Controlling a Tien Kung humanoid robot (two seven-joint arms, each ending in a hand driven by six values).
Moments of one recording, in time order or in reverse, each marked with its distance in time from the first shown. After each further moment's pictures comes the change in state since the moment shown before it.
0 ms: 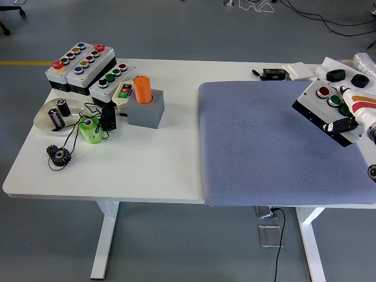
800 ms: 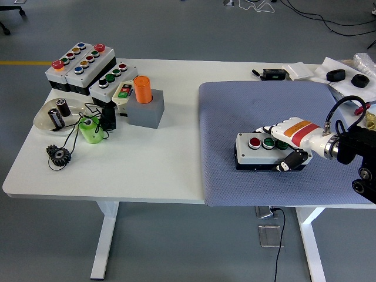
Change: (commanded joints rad) left arm -0.002 0.004 -0.002 -0.002 0.001 0.002 -0.001; right arm 0.182 -0.014 -0.438 0.025 -0.030 0.061 0.367
